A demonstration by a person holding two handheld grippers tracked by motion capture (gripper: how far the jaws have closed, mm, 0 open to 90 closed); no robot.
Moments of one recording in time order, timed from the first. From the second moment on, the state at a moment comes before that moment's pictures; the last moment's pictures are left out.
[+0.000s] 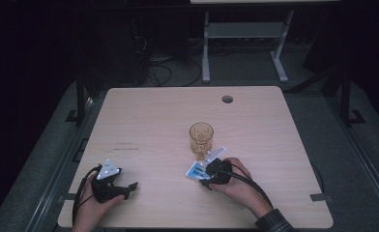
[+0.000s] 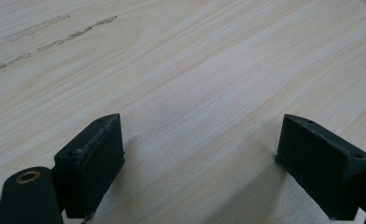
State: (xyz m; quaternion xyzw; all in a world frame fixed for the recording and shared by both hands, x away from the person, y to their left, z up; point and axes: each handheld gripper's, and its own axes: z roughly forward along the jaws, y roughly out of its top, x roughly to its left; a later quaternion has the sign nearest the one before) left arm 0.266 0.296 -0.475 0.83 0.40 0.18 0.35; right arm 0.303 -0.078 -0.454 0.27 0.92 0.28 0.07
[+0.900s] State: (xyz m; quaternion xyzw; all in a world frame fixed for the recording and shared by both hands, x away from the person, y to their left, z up) left arm 0.266 0.296 -0.475 0.83 0.40 0.17 0.35; right arm 0.308 -0.095 -0.441 0.27 0.90 0.33 0.01
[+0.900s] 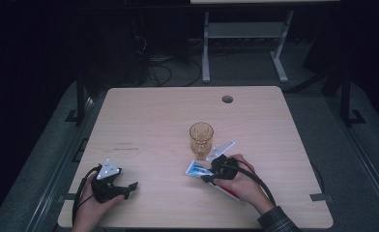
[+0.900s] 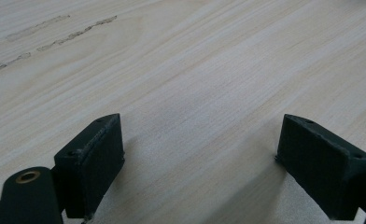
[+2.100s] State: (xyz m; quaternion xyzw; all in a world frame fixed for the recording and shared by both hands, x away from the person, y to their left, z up) left arm 0.266 0.296 -0.475 0.83 0.40 0.18 0.35; right arm 0.307 -0.158 -0.403 0.29 0.84 0.46 0.00
